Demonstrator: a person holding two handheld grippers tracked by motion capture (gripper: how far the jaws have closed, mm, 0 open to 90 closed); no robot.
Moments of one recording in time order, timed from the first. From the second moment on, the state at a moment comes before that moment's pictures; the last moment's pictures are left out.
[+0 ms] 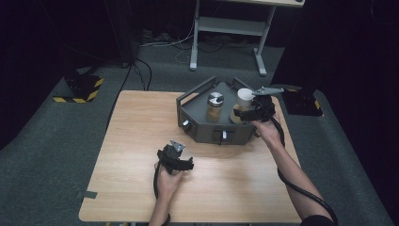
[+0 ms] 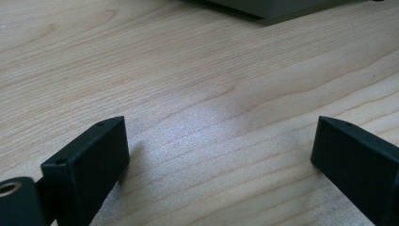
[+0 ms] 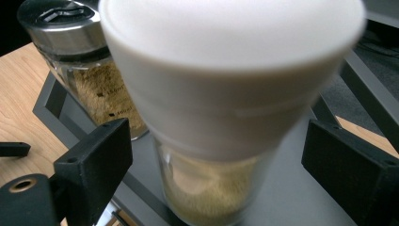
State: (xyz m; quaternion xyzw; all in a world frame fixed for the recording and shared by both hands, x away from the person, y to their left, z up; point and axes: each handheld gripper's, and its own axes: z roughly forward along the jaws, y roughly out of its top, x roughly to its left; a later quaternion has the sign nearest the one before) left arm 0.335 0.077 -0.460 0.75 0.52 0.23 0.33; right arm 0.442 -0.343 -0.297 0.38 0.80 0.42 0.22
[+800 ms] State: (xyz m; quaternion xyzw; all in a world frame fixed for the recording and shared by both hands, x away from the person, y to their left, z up) left arm 0.335 0.077 -0.460 0.75 0.52 0.23 0.33; right arm 0.383 -0.392 -0.325 0.37 0.77 0.46 0.23
